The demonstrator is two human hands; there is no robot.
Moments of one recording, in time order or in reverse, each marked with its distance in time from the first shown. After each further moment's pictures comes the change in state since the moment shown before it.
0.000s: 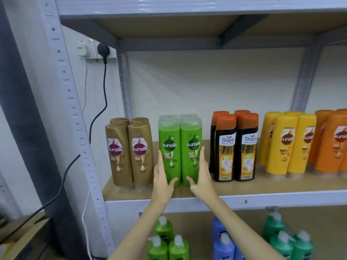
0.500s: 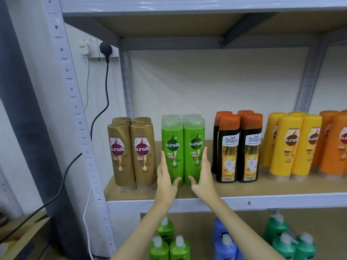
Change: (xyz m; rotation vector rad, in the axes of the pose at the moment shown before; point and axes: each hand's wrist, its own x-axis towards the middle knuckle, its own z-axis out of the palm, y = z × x) left_hand -0.001 0.004 0.003 -0.034 -0.015 -0.020; right_hand 0.005 0.004 0.005 0.026 0.034 -0.006
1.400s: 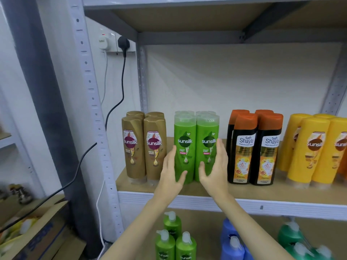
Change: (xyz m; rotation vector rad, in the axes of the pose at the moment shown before) left_hand 0.000 -0.007 -0.026 0.111 0.019 0.231; right_hand 0.009 -0.014 0.002 -0.134 0.315 -0.295
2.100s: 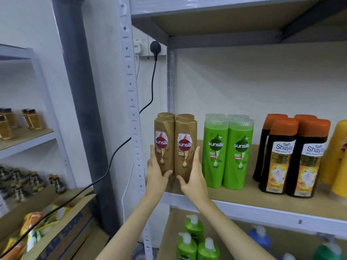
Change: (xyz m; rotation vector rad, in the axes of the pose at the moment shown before) left_hand -0.003 -0.039 -0.083 0.138 0.203 -0.450; right_hand -0.031 -0.072 0.091 0.174 -0.427 0.164
